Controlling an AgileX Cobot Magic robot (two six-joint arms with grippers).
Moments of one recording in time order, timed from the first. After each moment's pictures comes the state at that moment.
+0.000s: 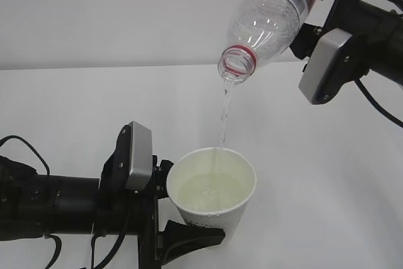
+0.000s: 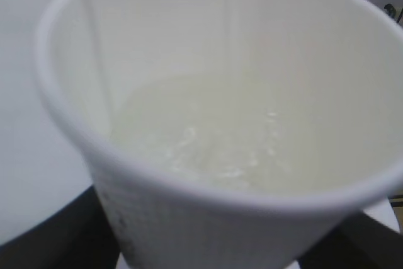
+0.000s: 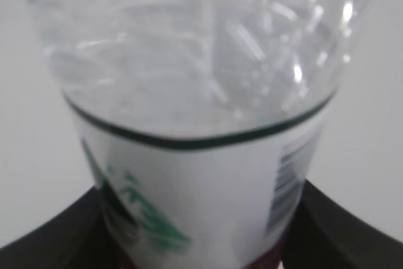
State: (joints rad) left arm -0.56 1.95 -0.58 0.96 -1.12 -0.28; right arm 0.13 1.63 -0.78 -0.71 -1.12 -1.11
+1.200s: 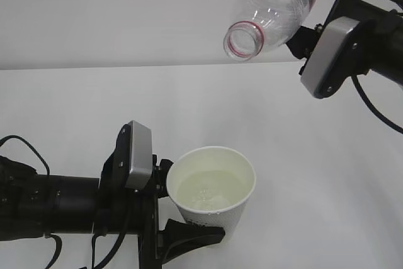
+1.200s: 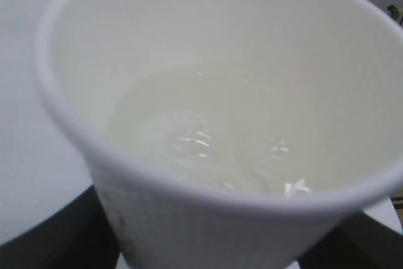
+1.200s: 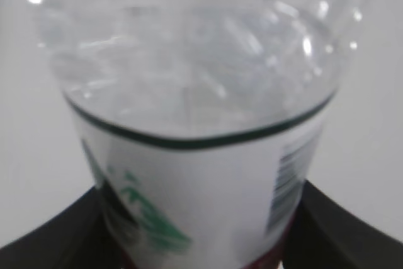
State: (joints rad) left arm -0.56 1.95 -0.58 0.95 -1.12 -0.28; right arm 0.13 1.63 -0.78 -0.71 -1.12 -0.96
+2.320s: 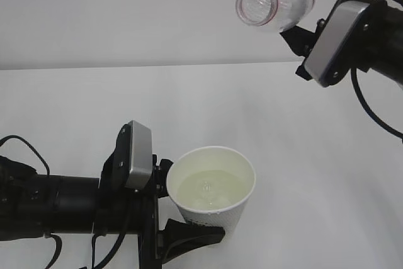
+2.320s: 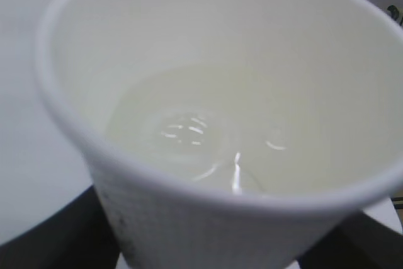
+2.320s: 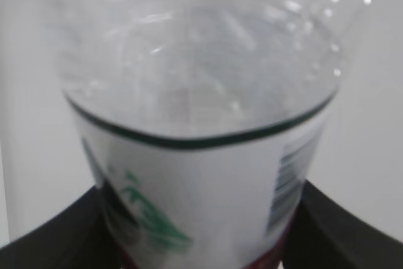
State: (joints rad) left arm -0.56 1.95 -0.58 0.95 -1.11 -0.28; right arm 0.13 1.63 -0.78 -0.70 -1.12 -0.78
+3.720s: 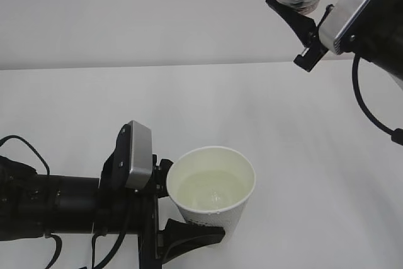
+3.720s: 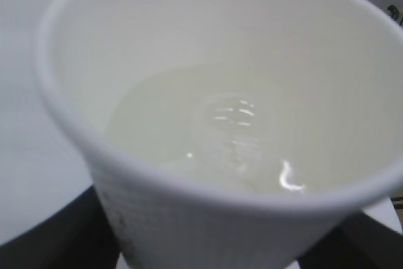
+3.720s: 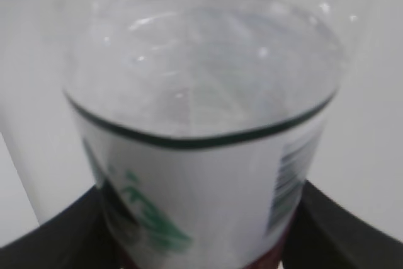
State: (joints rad) left arm -0.56 1.95 -0.58 0.95 -1.11 -0.28; right arm 0.13 1.63 -0.78 -0.62 -1.12 -0.49
